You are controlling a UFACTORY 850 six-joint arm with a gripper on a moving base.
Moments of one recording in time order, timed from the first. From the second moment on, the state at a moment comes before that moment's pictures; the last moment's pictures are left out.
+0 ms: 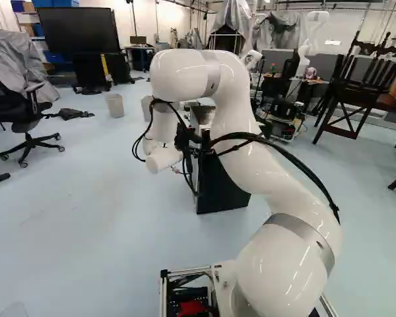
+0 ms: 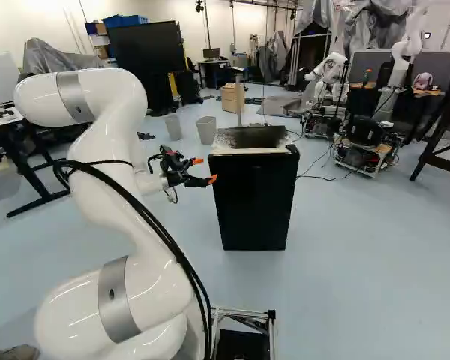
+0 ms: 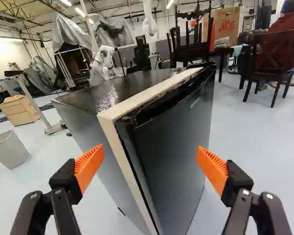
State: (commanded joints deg) arm 30.5 -47.5 -58.2 78.8 80.0 0.0
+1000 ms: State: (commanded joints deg) arm 28.6 -48.0 -59.2 78.8 80.0 -5.0
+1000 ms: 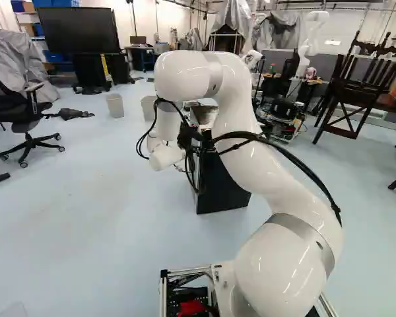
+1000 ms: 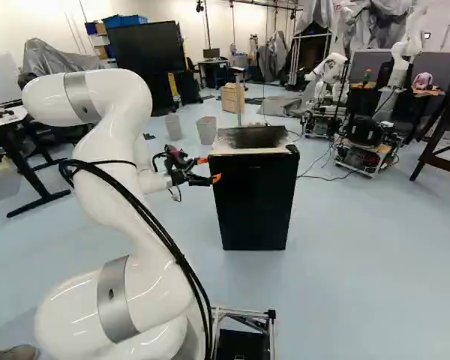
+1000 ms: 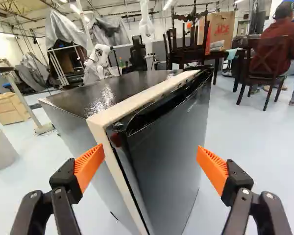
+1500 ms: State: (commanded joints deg) arm 28.6 -48.0 -59.2 78.8 80.0 -9.6
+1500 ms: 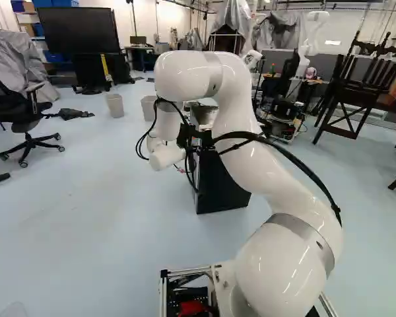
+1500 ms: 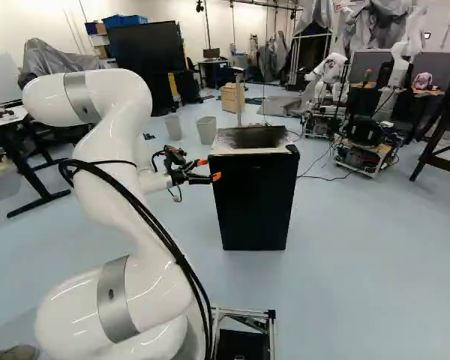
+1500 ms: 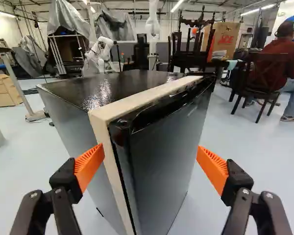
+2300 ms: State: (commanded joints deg) arm 27.8 -48.0 -59.2 78.8 80.0 -9.6
